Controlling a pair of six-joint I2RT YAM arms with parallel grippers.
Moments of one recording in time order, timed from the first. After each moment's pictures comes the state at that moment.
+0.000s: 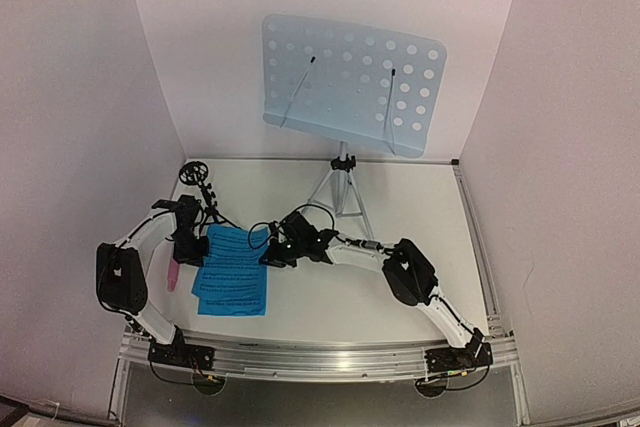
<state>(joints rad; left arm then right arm) -0.15 1.63 1.16 -1.13 0.08 -0.30 0.95 2.51 2.01 -0.19 -0.51 0.99</state>
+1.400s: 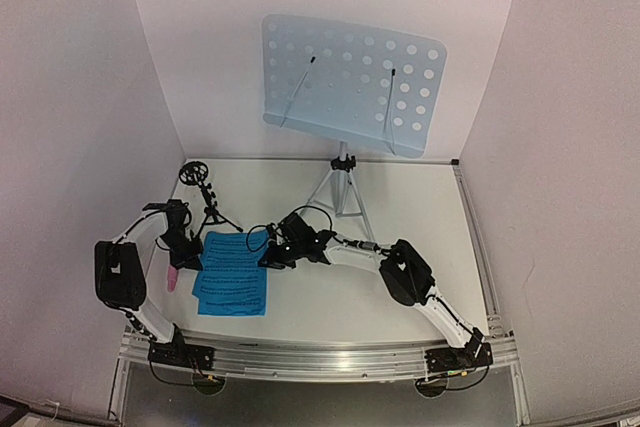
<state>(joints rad) -0.02 1.65 1.11 -1.12 0.25 -0.38 0.95 2.55 2.05 -0.22 -0.53 0.93</state>
